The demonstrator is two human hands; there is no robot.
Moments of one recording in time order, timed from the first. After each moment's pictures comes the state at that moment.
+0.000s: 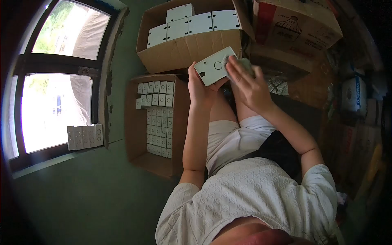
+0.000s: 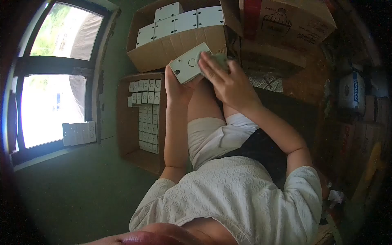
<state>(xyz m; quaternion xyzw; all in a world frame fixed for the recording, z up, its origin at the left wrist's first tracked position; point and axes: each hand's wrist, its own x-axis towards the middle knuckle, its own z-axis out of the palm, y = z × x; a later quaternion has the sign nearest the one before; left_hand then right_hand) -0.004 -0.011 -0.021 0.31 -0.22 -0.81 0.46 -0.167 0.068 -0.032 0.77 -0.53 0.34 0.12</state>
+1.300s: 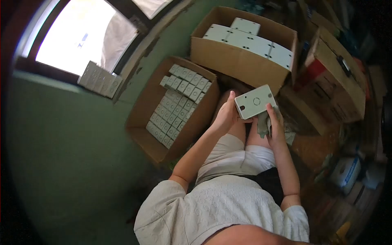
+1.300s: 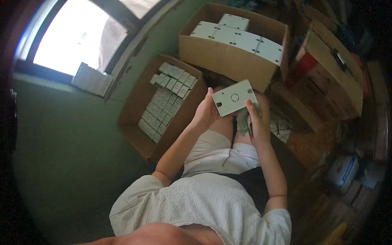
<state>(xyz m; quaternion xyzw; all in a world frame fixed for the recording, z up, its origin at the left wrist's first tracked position) 0.043 0.035 -0.042 0.33 -0.26 -0.81 0.41 -0.150 0.064 -0.060 0.32 -0.47 0.56 -0.59</state>
